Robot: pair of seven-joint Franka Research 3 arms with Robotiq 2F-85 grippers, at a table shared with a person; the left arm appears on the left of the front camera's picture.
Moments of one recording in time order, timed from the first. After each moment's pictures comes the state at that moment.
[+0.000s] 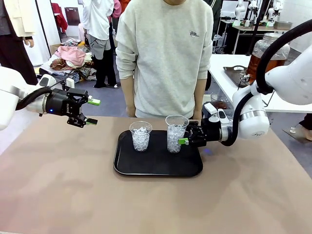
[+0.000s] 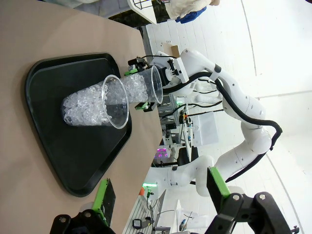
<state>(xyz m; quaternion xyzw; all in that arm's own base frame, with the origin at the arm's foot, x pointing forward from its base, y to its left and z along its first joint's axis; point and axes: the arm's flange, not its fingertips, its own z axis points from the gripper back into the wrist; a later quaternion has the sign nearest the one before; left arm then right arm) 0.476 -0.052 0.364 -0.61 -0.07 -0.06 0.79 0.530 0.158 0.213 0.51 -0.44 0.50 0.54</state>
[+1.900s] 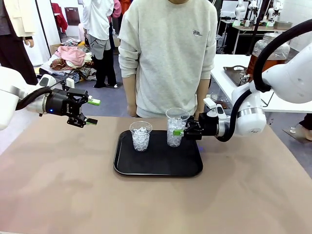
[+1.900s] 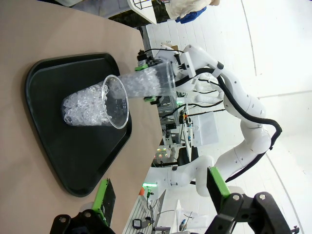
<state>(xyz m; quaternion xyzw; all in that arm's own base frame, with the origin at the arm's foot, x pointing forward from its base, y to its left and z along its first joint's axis) 0.476 -0.052 0.364 -0.61 -0.07 -0.06 0.79 0.548 0.166 0.239 0.53 -0.47 0.50 0.50</state>
